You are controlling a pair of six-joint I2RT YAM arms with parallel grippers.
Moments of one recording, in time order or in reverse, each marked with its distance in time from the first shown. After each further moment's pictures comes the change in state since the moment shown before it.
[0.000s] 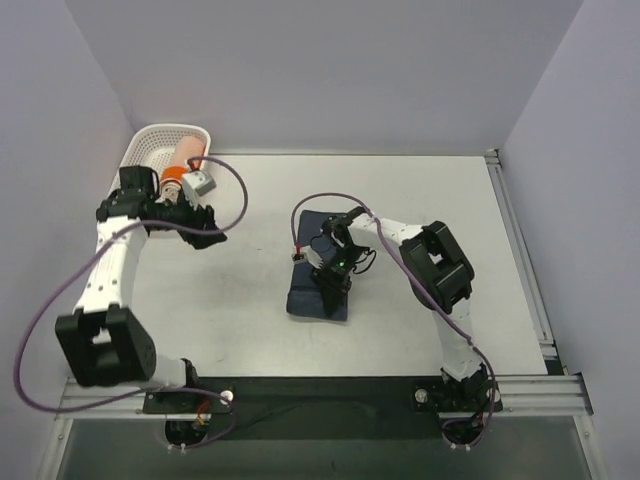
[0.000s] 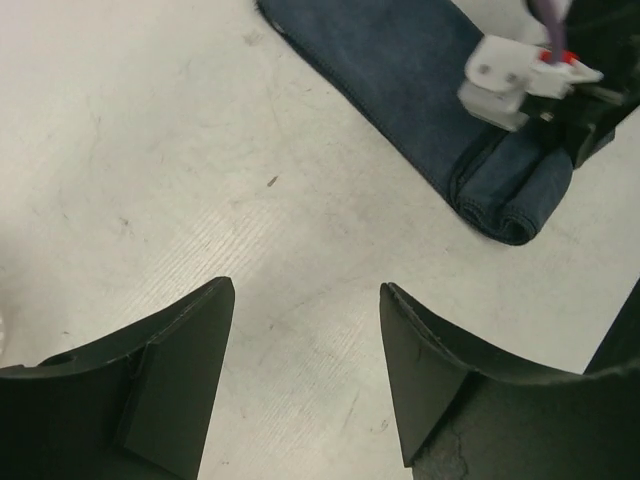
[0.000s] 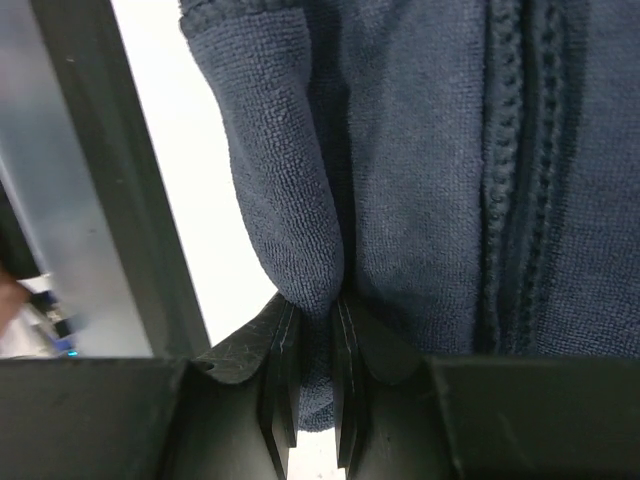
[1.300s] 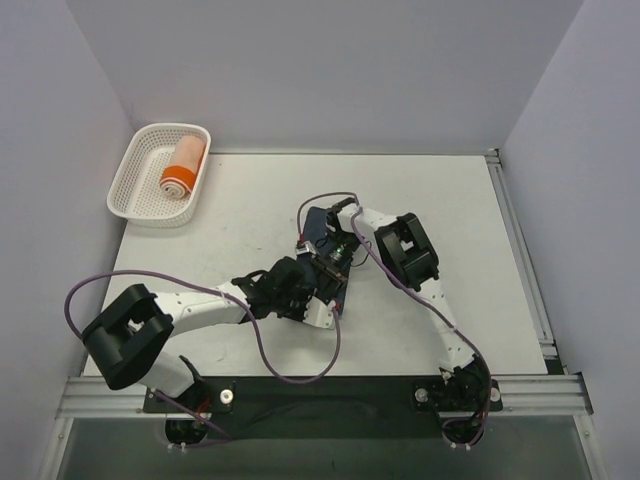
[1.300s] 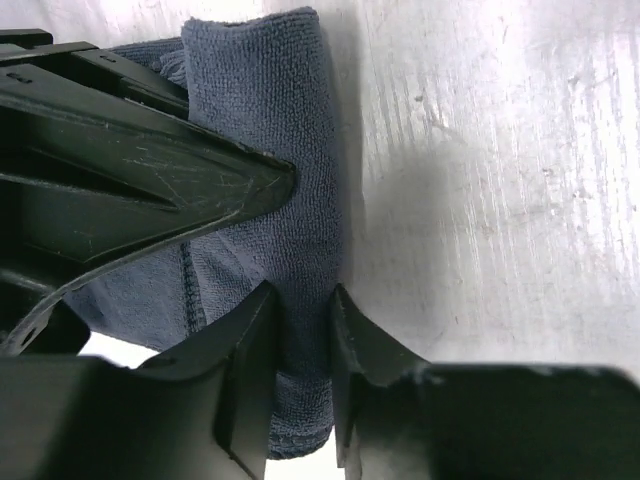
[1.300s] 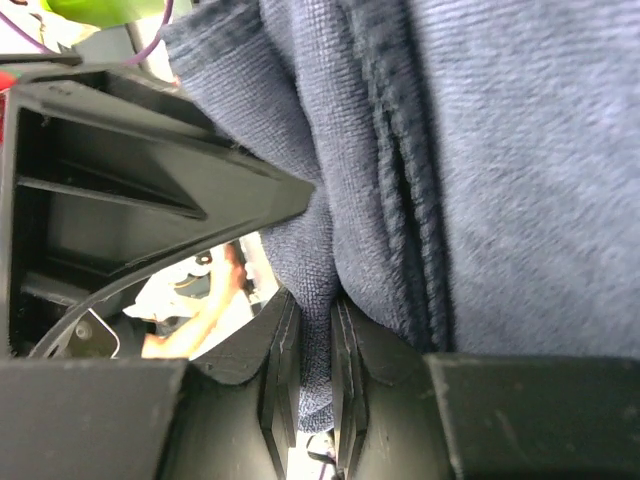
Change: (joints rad) left arm -1.043 -0.085 -0.693 0.785 -0.657 0.262; right arm -0.104 0.438 0.441 -0.503 -0.285 -0.088
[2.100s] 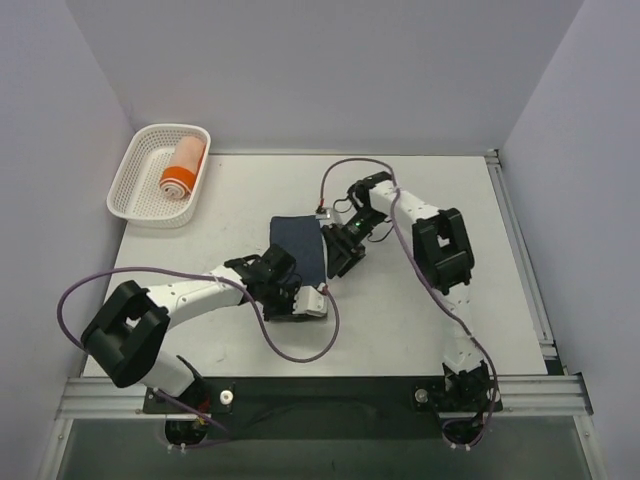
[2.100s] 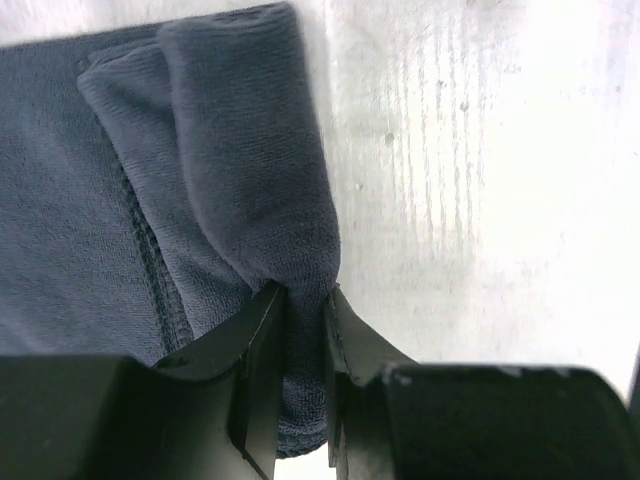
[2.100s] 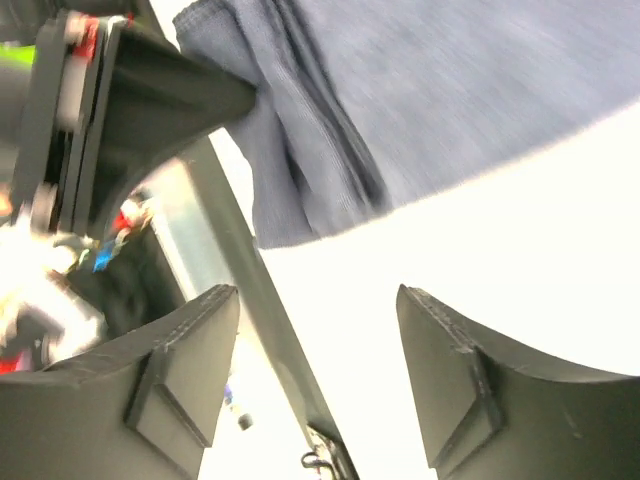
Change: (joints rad) left arm 0.094 -0.018 0.093 -0.349 0.096 -0.145; right arm -0.086 -0.211 -0.047 0.202 0.122 0.265
